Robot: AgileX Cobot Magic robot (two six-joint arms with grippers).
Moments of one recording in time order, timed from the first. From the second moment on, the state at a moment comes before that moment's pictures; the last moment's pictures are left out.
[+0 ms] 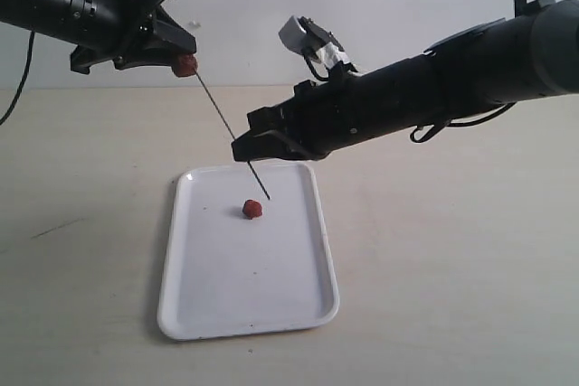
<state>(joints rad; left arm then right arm) -0.19 1.87 -1.44 -1.01 0.73 0.49 0.27 1.94 -1.19 1.48 0.80 -1.26</state>
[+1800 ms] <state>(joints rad) -0.17 1.87 -1.44 -0.95 0.72 0.54 0.24 1.90 -1.28 1.20 0.70 -1.08</state>
